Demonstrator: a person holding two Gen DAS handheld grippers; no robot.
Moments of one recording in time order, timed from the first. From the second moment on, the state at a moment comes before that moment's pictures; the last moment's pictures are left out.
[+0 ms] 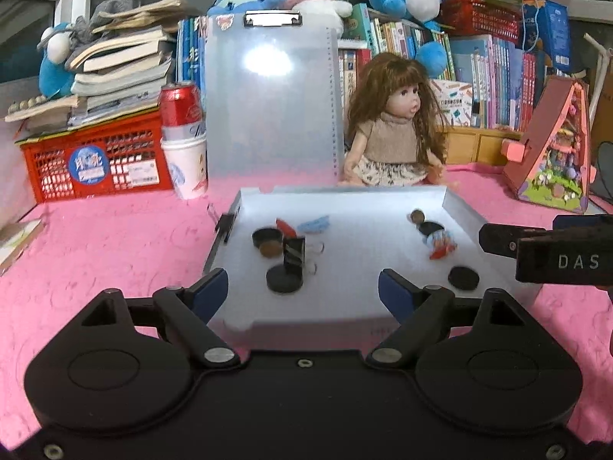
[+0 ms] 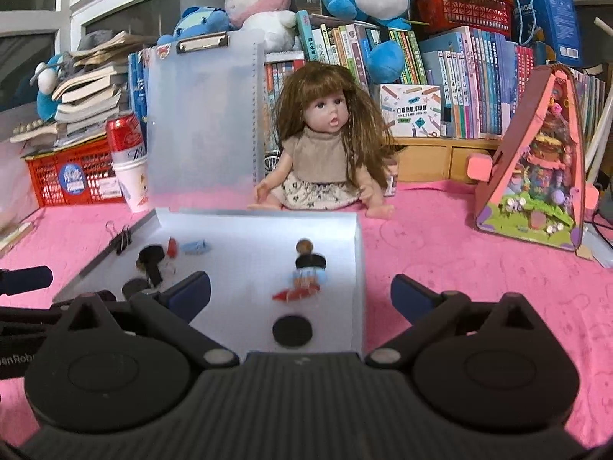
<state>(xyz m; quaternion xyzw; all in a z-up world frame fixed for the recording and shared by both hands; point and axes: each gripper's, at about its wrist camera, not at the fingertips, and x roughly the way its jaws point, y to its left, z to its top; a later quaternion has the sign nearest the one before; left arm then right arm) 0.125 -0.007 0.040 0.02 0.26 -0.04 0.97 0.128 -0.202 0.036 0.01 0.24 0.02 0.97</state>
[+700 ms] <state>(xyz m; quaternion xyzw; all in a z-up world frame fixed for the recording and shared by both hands) 0.121 0.009 -0.002 0.00 0.31 -0.01 0.95 0.113 -0.191 -0.013 -0.02 0.30 0.02 0.95</state>
